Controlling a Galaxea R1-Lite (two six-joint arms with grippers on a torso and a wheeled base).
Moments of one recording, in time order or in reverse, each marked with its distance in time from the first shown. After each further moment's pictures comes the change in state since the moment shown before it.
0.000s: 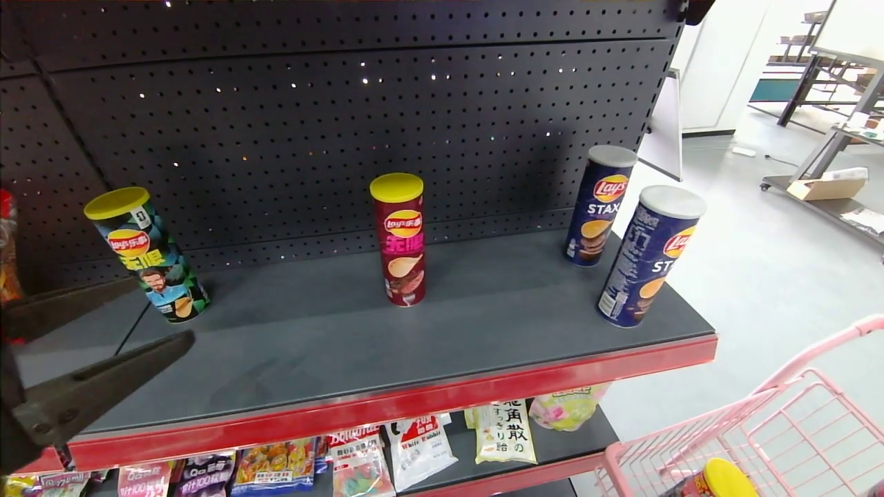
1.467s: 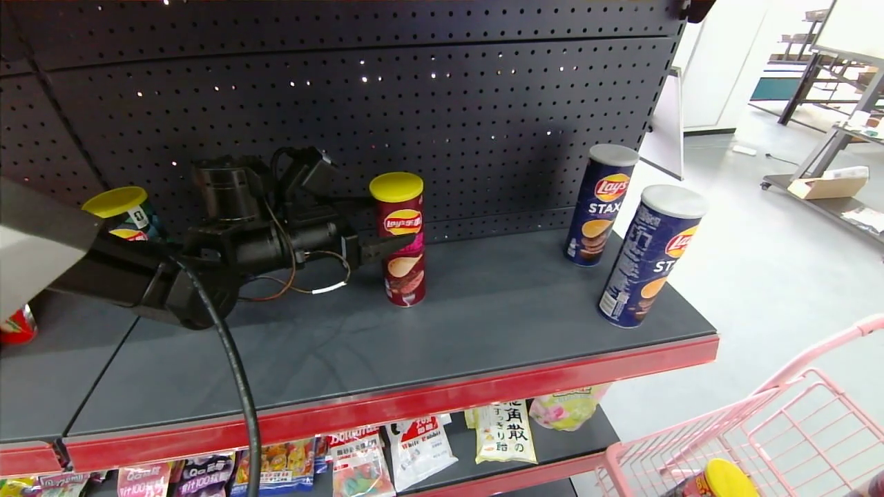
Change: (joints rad) left arm -0.196 1.070 -0.574 -0.561 -0.123 0.135; right arm 0.000 0.039 -0.036 0.001 -0.006 0.030
